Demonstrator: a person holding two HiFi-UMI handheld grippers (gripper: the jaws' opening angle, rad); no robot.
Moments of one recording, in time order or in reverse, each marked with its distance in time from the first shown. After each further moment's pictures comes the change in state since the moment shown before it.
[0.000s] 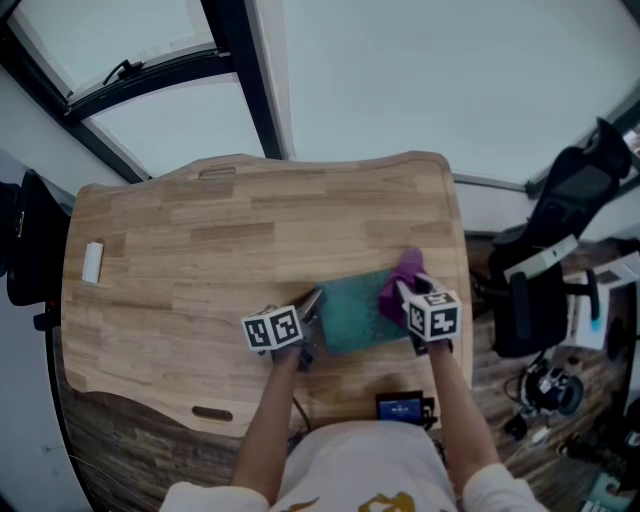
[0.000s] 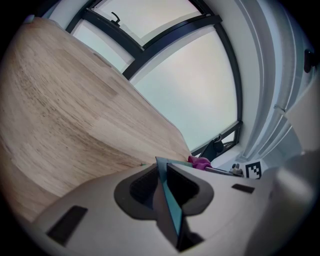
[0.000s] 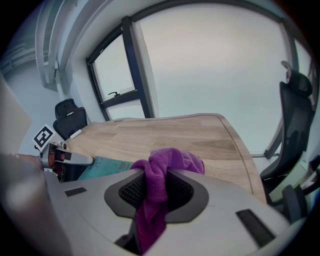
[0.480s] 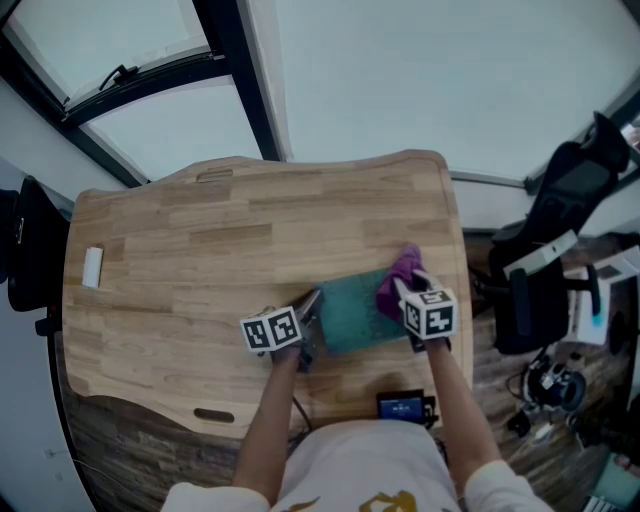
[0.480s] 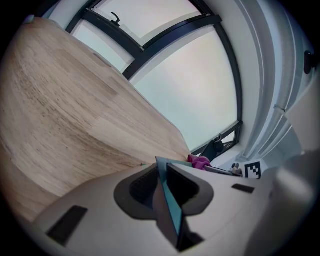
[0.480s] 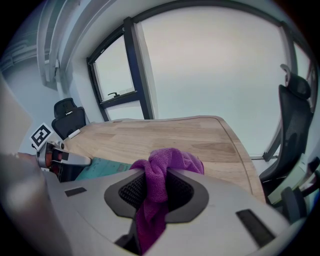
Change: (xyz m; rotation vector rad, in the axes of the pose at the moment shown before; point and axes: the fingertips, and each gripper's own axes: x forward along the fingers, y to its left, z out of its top) left arm 0.000 -0.001 0.000 0.000 -0.002 -0.001; right arm 0.003 0.000 0.003 -0.007 -0.021 -0.018
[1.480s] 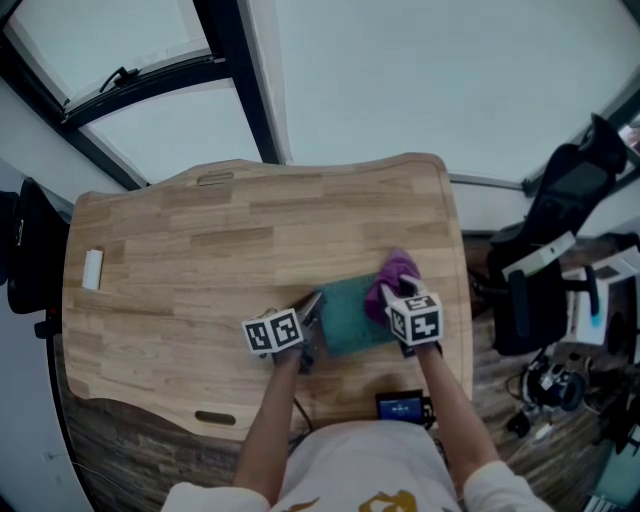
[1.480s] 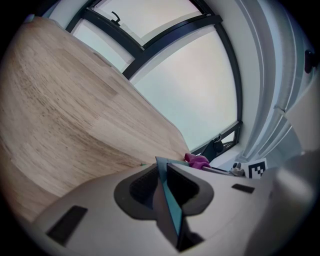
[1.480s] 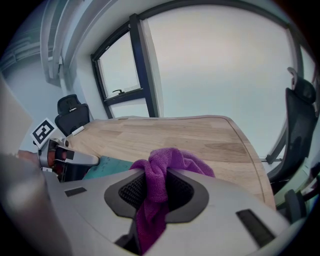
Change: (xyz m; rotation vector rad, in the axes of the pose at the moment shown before) left arm 0.000 0.000 0.000 -0.004 0.003 -0.004; right arm 0.006 0.036 0.001 -0.042 0.018 0.024
